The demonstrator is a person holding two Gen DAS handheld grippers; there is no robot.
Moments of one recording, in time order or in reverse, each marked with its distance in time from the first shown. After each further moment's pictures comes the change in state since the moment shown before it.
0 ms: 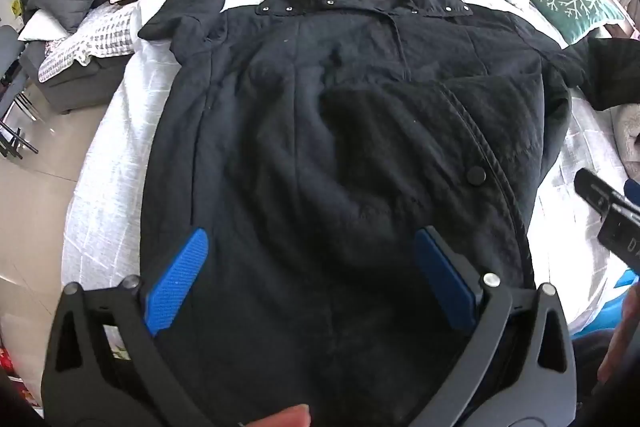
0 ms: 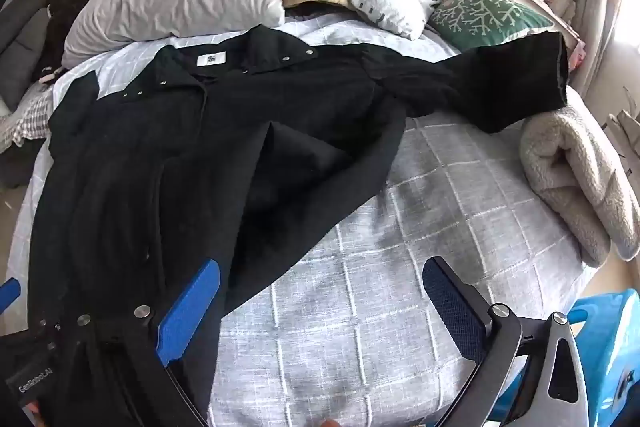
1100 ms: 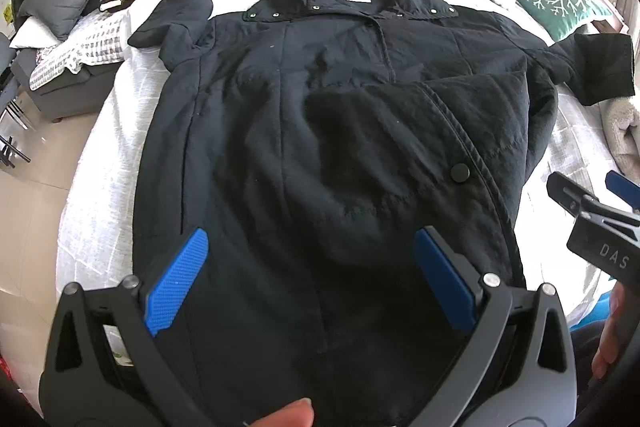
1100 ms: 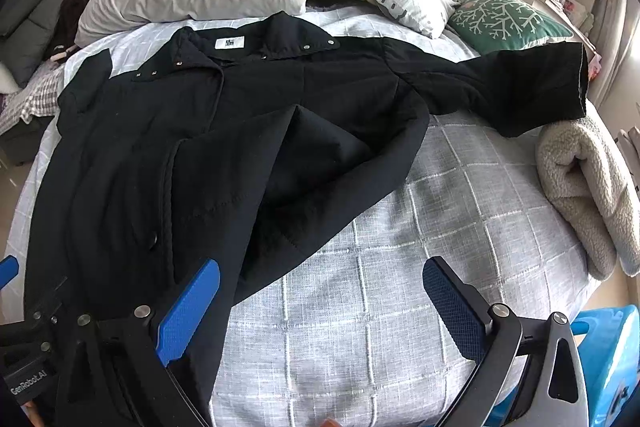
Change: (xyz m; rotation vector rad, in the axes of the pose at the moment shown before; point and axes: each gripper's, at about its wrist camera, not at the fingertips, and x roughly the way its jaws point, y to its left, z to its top) left arm -0.006 -0.004 -0.001 0.018 -0.020 -0.051; right arm 0.008 0.014 -0.002 -0.073 0.024 0.004
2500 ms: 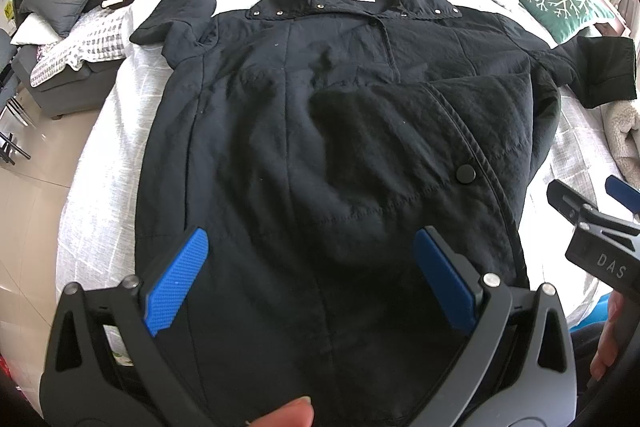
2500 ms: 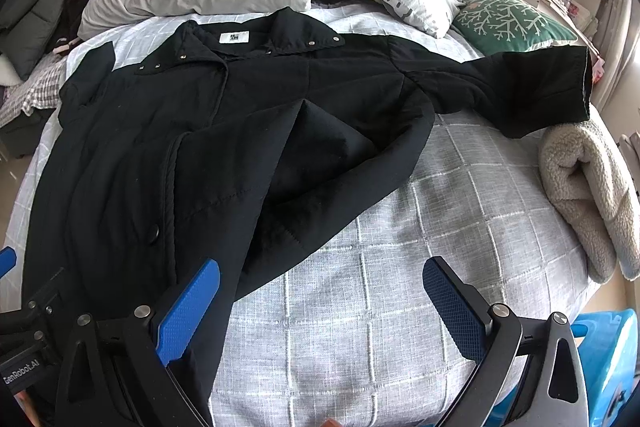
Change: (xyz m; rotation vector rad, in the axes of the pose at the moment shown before) left arm 0.002 0.004 0.000 -0.008 0.007 0.000; right arm 0.001 0.007 -0.001 -0.017 0.008 -0.001
